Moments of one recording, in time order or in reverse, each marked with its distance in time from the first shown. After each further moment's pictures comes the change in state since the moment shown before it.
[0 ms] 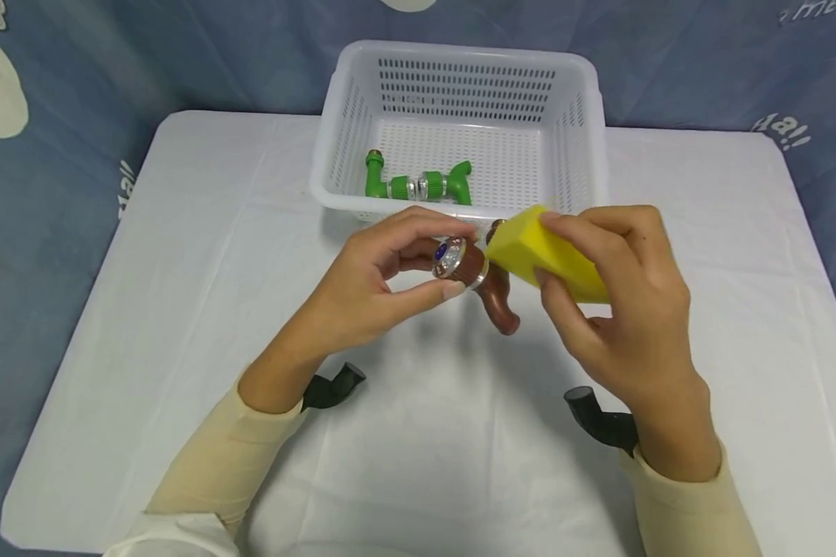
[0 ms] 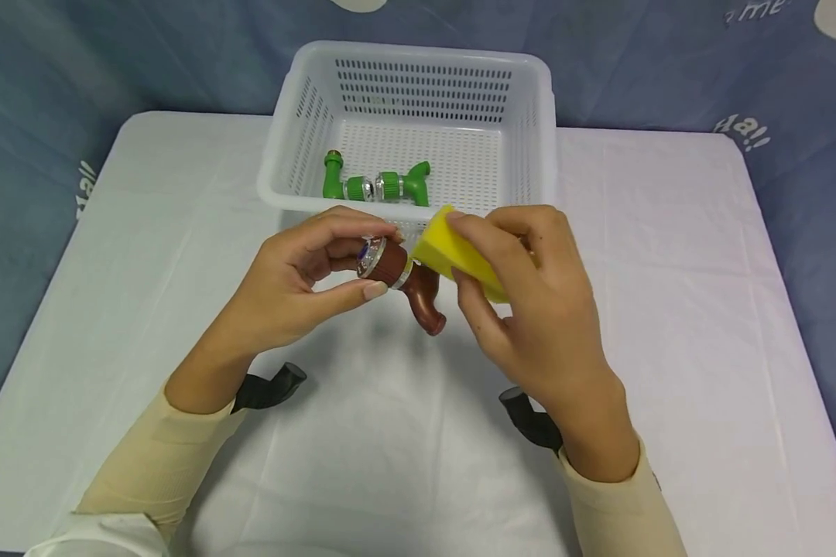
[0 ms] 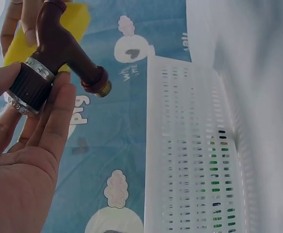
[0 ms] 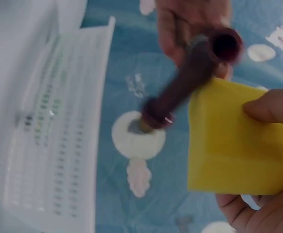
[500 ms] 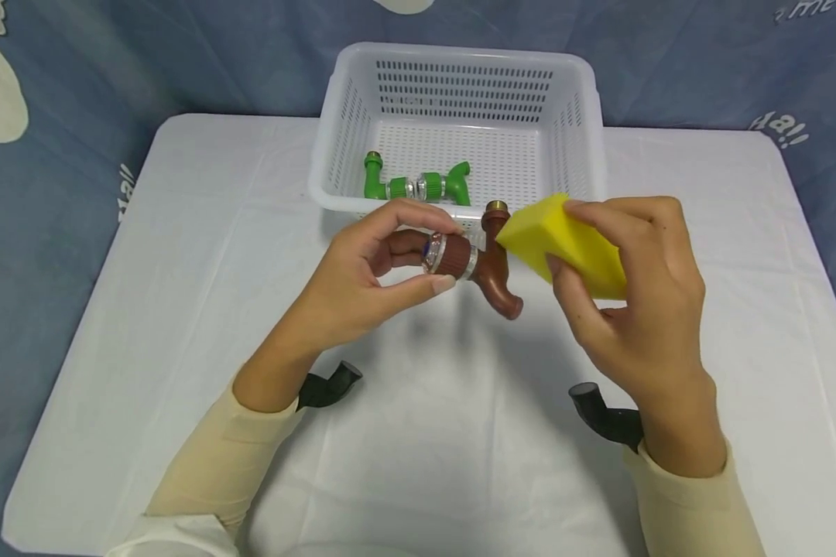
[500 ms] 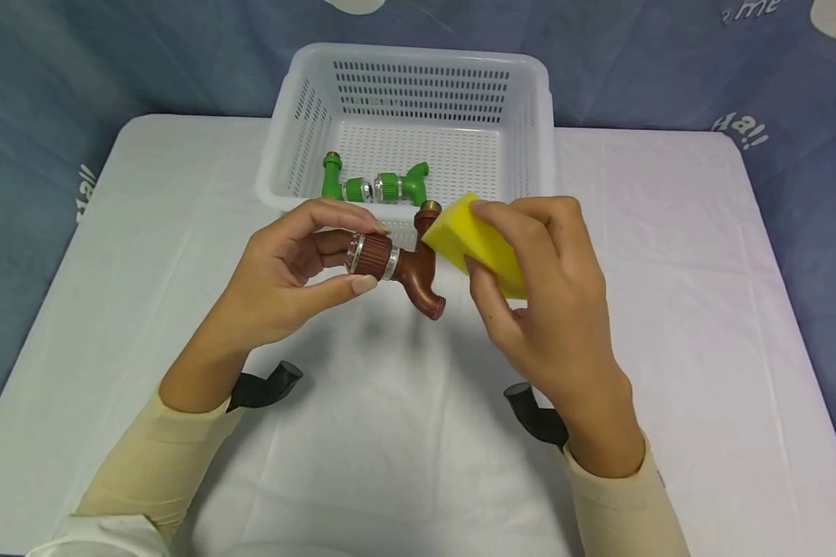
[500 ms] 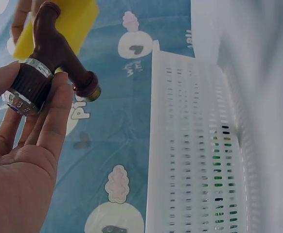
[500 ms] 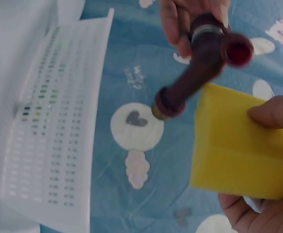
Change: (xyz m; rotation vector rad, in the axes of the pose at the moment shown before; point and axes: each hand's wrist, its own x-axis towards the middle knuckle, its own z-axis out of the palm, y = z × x) left_hand 0.001 0.000 -0.005 -0.072 0.042 -0.001; right_hand 0.000 0.002 -0.003 -0.055 0.050 0.059
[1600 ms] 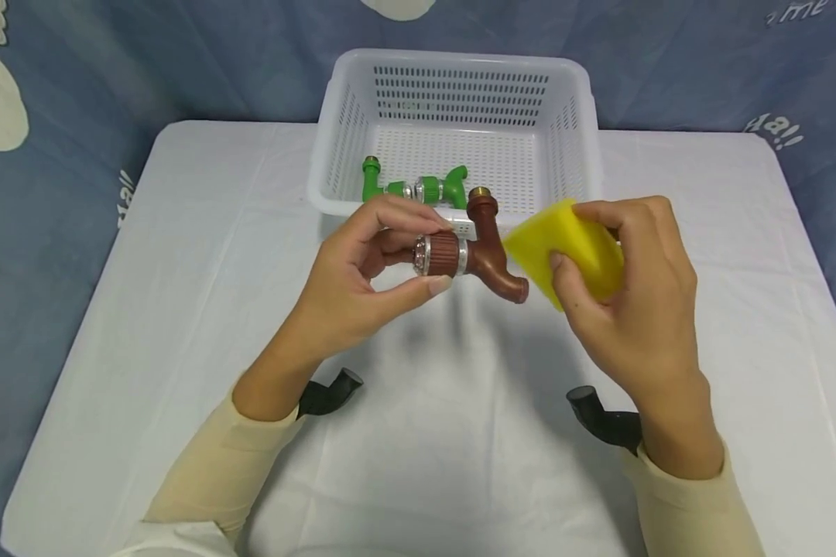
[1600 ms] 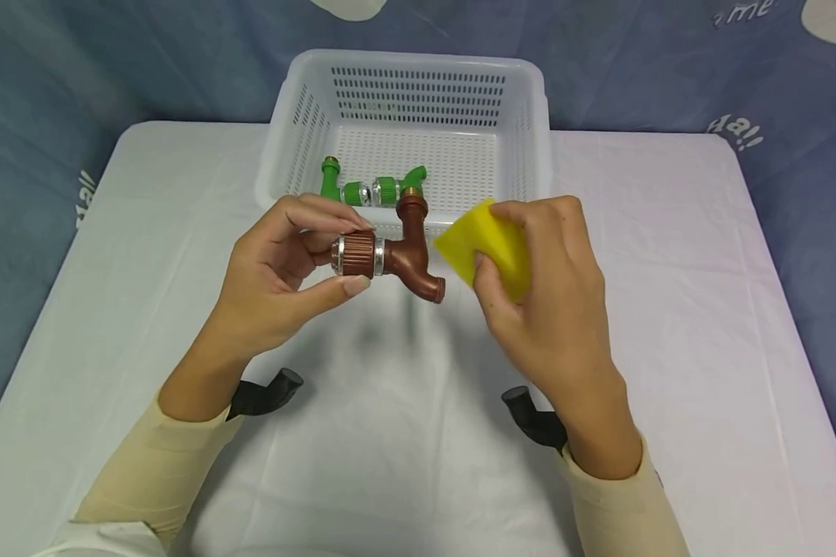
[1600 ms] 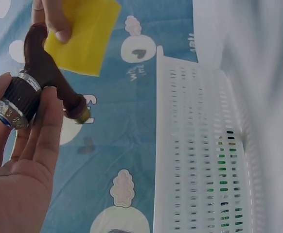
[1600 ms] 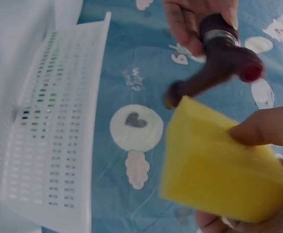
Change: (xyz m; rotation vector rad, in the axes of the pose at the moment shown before) left_hand 0.000 0.003 0.005 -0.028 0.065 0.082; right_hand 0.001 -0.001 -0.005 -0.074 -0.038 0.149
